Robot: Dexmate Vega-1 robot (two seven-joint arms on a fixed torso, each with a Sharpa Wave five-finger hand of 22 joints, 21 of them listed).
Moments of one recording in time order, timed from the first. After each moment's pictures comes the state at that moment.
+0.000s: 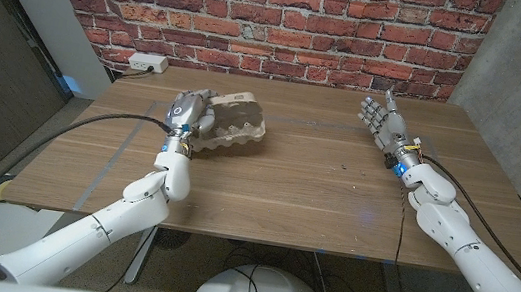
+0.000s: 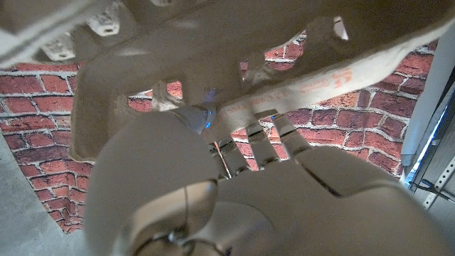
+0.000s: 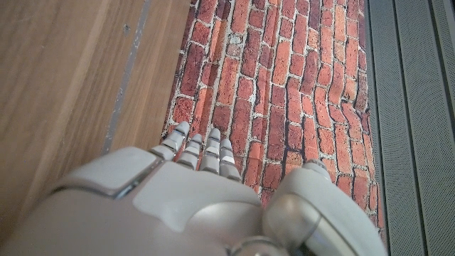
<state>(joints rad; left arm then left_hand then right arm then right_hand) 0.96 0.64 0.55 -1.76 0.48 0.38 0.72 1.03 0.15 0.75 0.17 0.20 0.49 -0.18 0.68 0.53 0.59 -0.23 0.73 0.59 0.47 -0.04 0.41 0.53 0.17 0.10 0.39 0.22 -0.86 -0.57 -0.30 -1.30 0.80 0.33 0.30 0.33 0.07 -0.01 0.00 0.20 0.07 0.02 0.19 0.19 0.13 0.00 0.22 0.19 -0.01 -0.02 0.18 0.18 -0.09 0.05 0.46 0.17</state>
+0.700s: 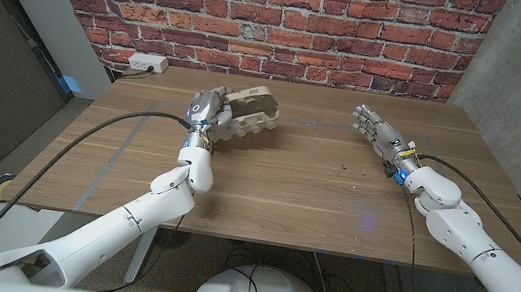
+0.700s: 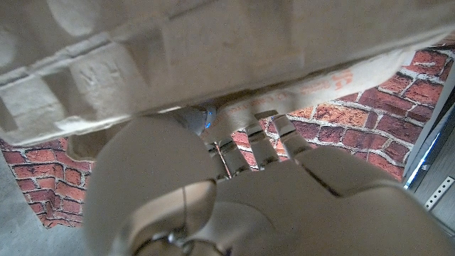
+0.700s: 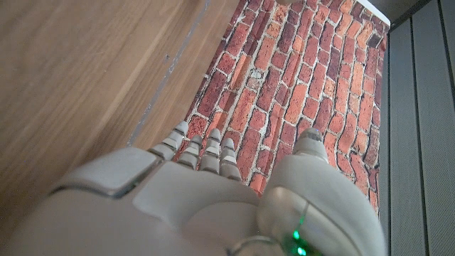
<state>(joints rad) 0.87 0.54 0.62 -1.69 0.44 0.40 0.73 1.01 0.16 0.76 0.16 0.20 0.50 -0.18 0.69 0.52 0.59 -0.23 0.74 0.58 0.47 -0.04 0.39 0.54 0.17 0.11 0.40 0.22 -0.92 -0.70 -0.35 -1.44 0.63 0.26 0.22 0.55 0.09 0.07 -0.14 0.19 0.08 -0.01 0.21 0.19 0.11 0.03 0.23 0.20 -0.02 0.01 0.18 0.18 -0.07 0.07 0.40 0.17</state>
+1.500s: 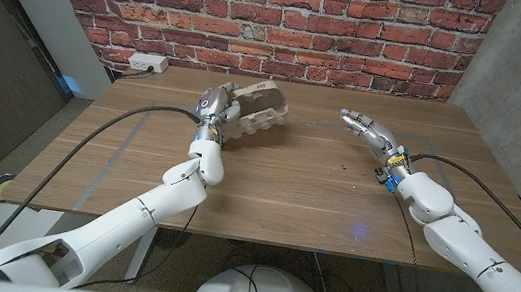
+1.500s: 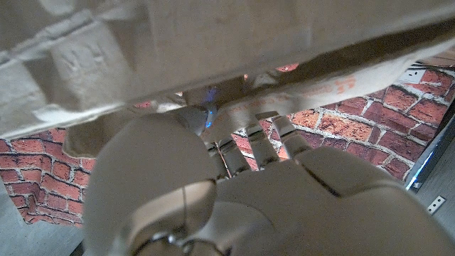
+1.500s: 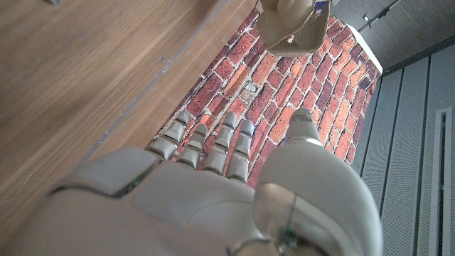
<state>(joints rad) 0.81 0.48 0.64 -1.66 0.38 0.42 0.71 1.01 0.16 0.78 0.15 0.20 0.53 -0.17 0.69 0.51 0.61 -0.23 0.76 0.58 0.50 -0.05 0.39 0.55 0.17 0.11 0.41 0.21 -1.01 -0.75 -0.37 -1.60 0.41 0.34 0.02 0.74 0.13 0.16 -0.16 0.19 0.42 -0.19 0.29 0.20 0.38 -0.17 0.35 0.22 0.11 -0.04 0.20 0.18 0.06 0.04 0.35 0.18</state>
